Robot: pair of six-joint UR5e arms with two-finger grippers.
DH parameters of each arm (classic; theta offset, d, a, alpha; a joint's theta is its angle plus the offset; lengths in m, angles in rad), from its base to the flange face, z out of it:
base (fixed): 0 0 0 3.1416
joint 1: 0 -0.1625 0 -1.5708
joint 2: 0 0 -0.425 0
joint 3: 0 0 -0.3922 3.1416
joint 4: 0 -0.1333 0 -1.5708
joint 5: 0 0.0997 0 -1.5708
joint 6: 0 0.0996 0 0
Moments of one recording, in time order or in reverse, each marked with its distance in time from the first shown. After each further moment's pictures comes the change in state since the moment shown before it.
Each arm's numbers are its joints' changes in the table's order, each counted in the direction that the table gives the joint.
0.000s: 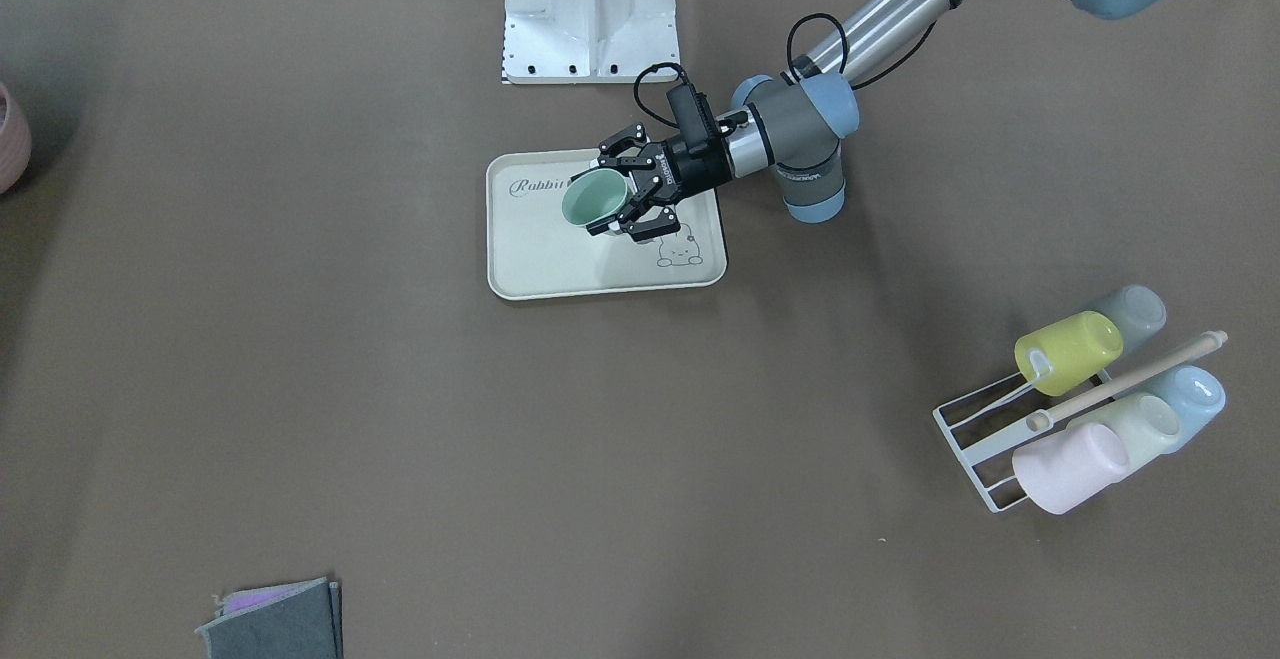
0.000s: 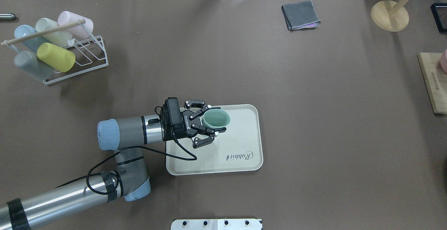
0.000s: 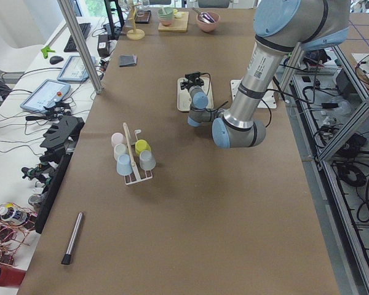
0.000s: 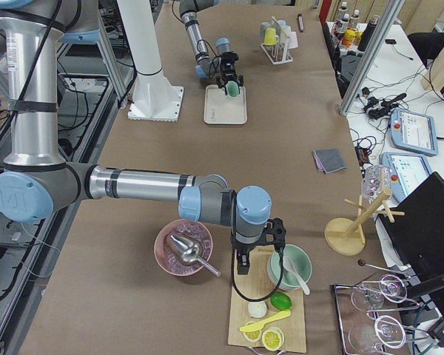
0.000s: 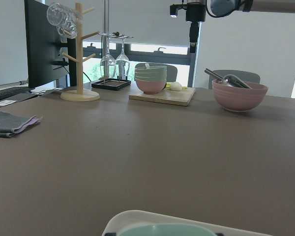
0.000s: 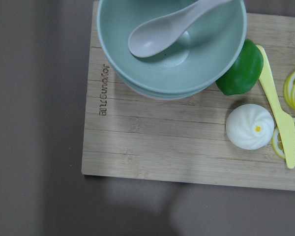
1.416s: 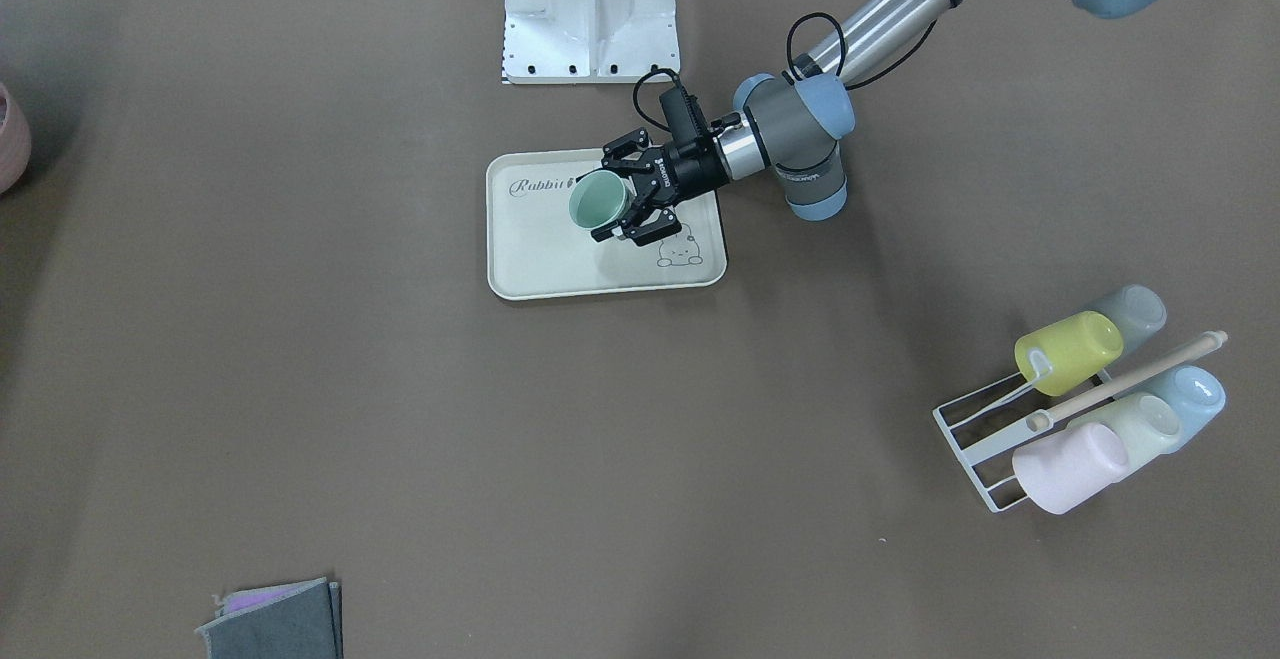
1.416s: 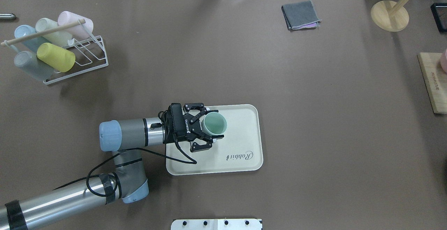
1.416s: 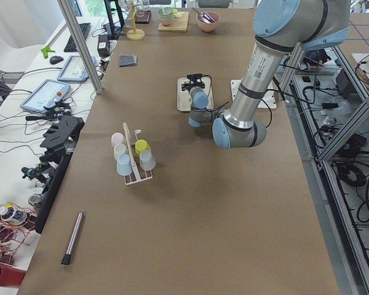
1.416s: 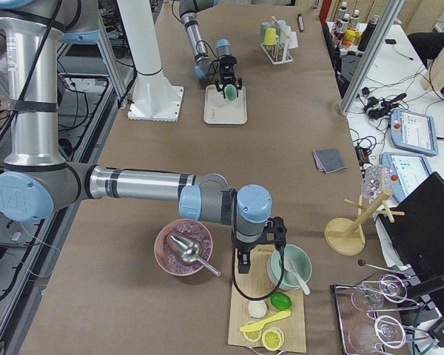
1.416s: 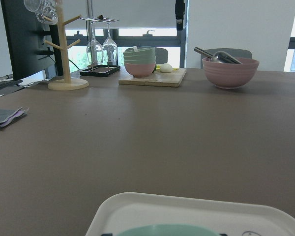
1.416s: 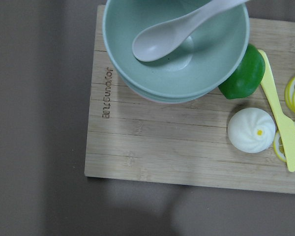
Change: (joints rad) left arm -0.006 0.022 -0.003 -0.049 -0.020 0.102; right arm 0.000 0.003 0.006 0.000 0.002 -0.001
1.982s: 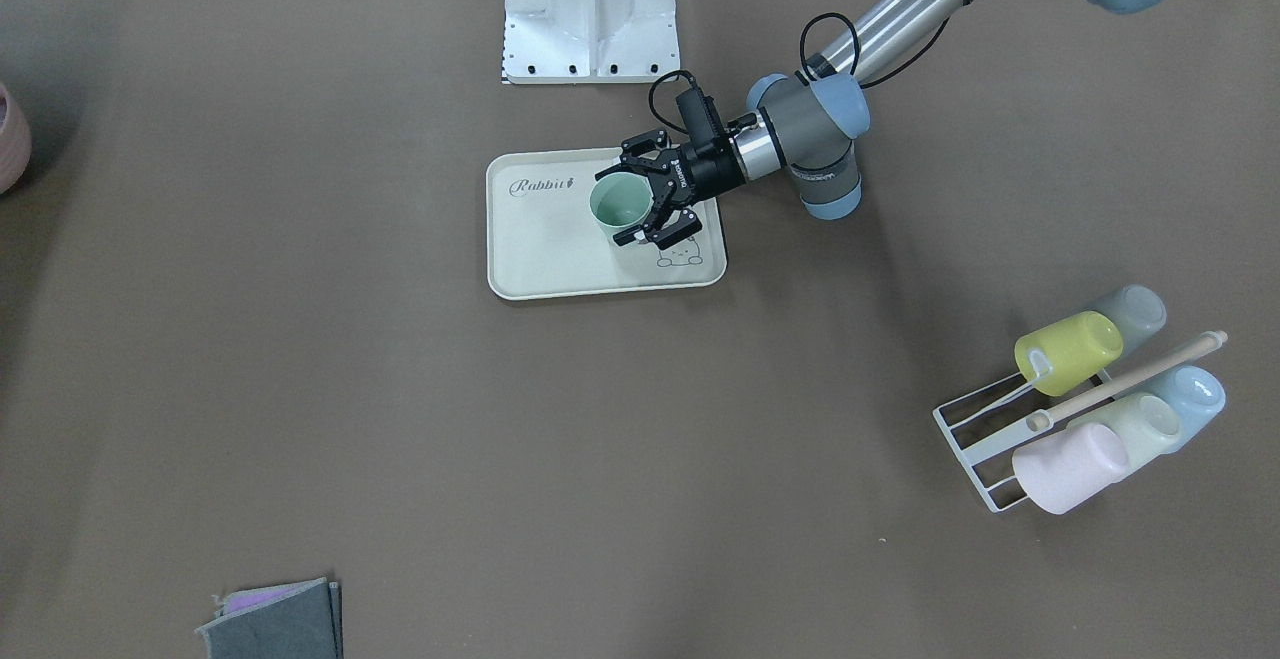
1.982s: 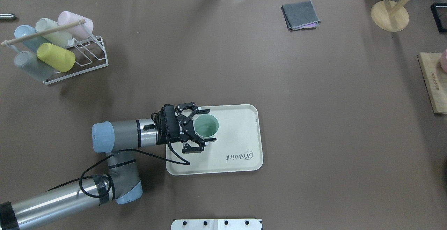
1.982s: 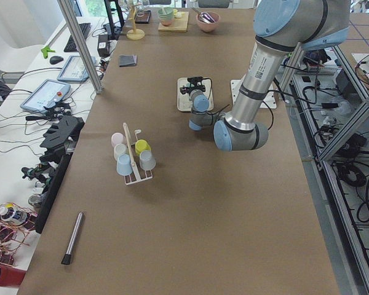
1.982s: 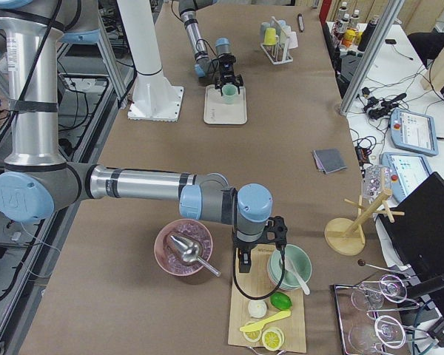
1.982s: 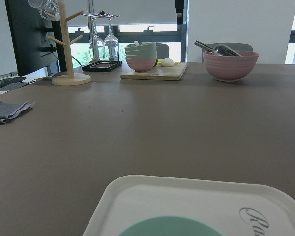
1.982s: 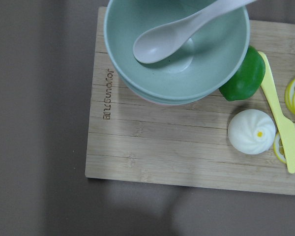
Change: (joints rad) left arm 0.003 0.027 -0.012 0.009 0.000 0.004; right arm 0.000 0.002 0.000 0.000 0.000 0.000
